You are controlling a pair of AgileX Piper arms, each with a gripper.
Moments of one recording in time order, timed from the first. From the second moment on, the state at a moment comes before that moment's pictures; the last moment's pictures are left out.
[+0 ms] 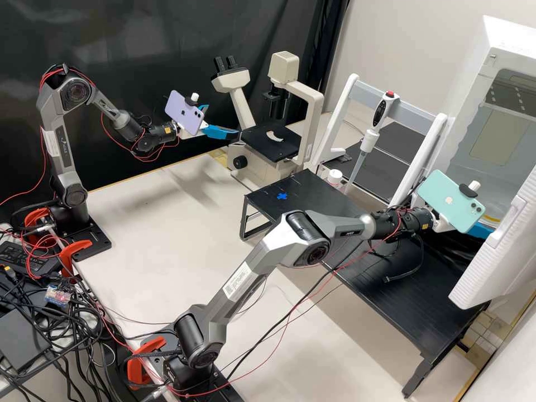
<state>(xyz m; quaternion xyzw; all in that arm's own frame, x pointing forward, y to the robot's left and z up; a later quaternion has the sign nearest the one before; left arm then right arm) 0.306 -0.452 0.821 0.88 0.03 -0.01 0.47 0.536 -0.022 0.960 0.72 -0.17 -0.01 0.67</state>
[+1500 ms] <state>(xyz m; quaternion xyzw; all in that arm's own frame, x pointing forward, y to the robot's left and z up) 0.306 -0.452 0.821 0.88 0.03 -0.01 0.47 0.555 -0.027 0.964 0.70 -0.15 0.01 0.70</state>
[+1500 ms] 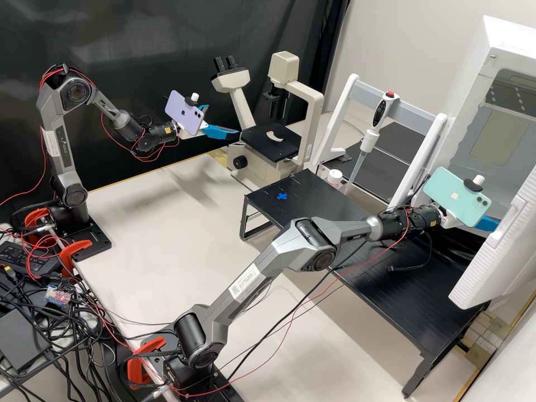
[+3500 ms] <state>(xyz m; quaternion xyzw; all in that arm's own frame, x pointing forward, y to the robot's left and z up) 0.306 -0.452 0.821 0.88 0.03 -0.01 0.47 0.537 -0.041 0.970 0.71 -0.14 0.00 0.69</state>
